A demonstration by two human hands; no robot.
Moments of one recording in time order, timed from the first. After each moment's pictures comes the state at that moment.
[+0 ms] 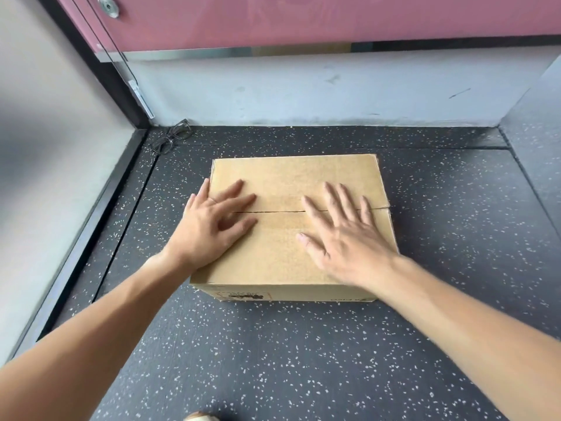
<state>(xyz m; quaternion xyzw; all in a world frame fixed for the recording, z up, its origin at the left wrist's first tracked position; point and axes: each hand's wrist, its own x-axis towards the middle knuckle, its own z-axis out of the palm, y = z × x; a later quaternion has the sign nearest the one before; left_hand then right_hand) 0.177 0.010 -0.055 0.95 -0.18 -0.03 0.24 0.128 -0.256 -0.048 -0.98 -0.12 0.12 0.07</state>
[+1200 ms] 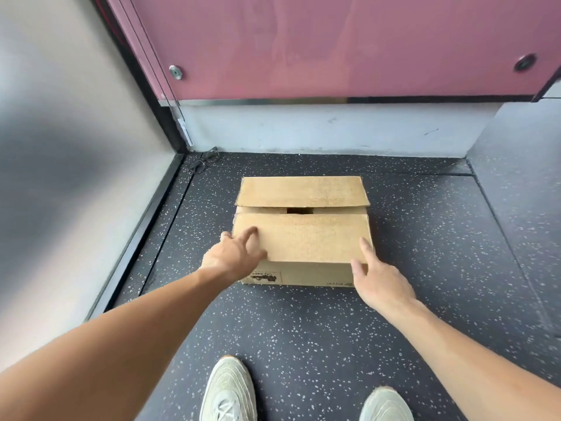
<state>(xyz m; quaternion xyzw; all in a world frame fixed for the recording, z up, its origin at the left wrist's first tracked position) 0.080 -0.015 0.003 0.97 -0.01 -0.23 0.01 0.009 -0.281 -0.023 -0.95 0.17 0.17 0.18</state>
